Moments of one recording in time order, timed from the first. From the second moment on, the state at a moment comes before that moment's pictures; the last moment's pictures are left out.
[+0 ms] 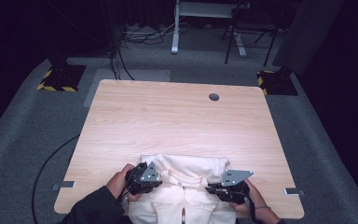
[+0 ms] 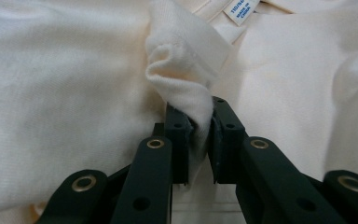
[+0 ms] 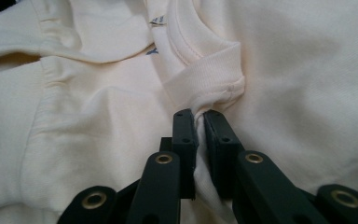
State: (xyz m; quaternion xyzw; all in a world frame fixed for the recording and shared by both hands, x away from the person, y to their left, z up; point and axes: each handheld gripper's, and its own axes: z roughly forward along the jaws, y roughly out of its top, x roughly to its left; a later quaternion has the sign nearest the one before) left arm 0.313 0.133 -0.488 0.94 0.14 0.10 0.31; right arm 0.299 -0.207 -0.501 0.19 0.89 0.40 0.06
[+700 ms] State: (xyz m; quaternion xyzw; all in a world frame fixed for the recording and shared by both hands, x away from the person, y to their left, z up) left arm 0.372 0.122 -0.487 0.93 0.18 0.13 0.29; right arm 0.366 -0.200 -0.498 0.21 0.89 0.38 0.11
